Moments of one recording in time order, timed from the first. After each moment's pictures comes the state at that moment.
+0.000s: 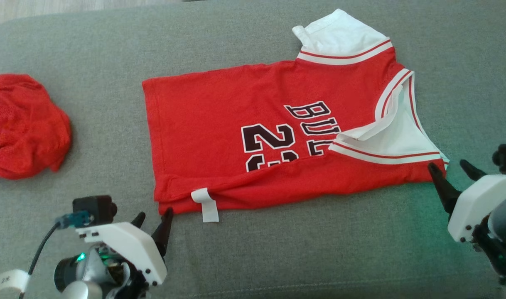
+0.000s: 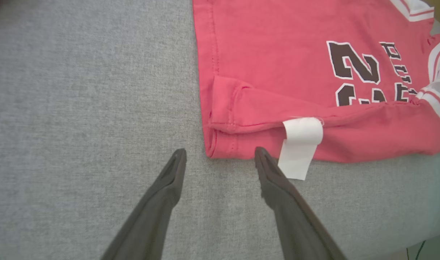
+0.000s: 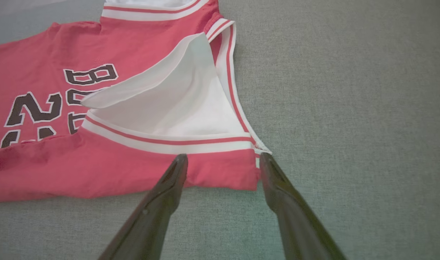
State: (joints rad) left arm 0.06 0.22 -0.25 -0.13 -0.53 0.22 0.47; right arm -0.05 -0.21 -0.10 -0.12 0.30 0.12 0.72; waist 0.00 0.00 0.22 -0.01
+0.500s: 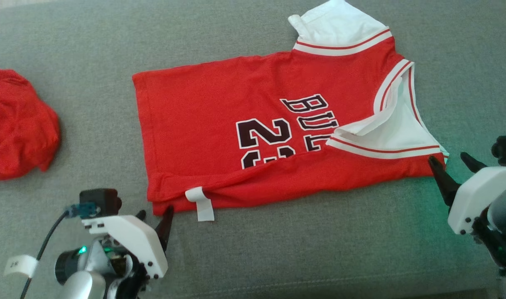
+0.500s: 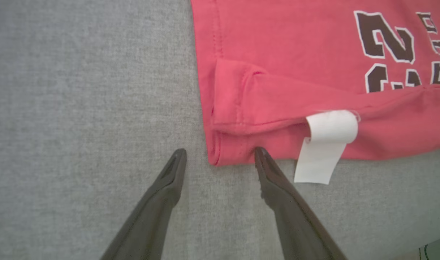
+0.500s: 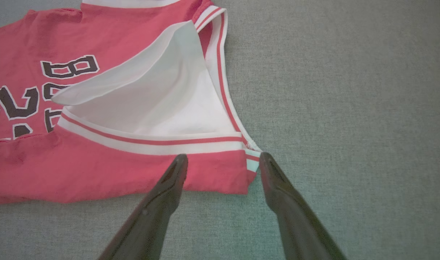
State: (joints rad) left arm 0.02 0.23 -0.28 -0.06 -0.51 0.23 0.49; right arm -0.08 -0.23 -0.08 -0.09 0.30 0.12 0.72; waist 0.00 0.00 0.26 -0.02
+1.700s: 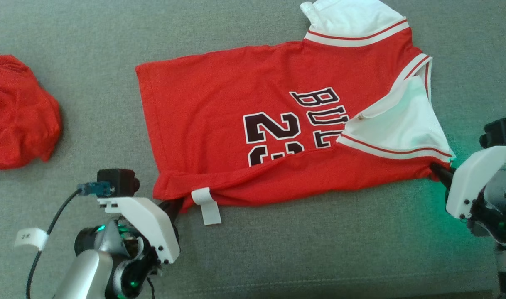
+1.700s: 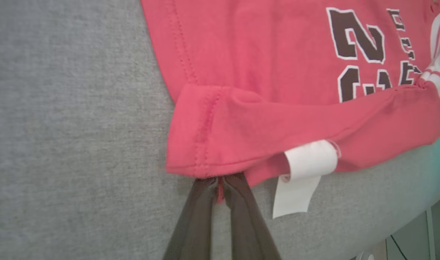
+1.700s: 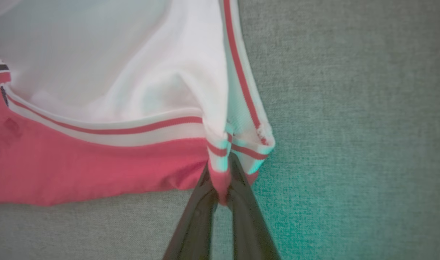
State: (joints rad) left arm -0.09 0.22 -0.33 0.00 -0.59 0.13 0.52; right arm -0.21 -0.26 -0.06 0.09 0.43 0.12 0.92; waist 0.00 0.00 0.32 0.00
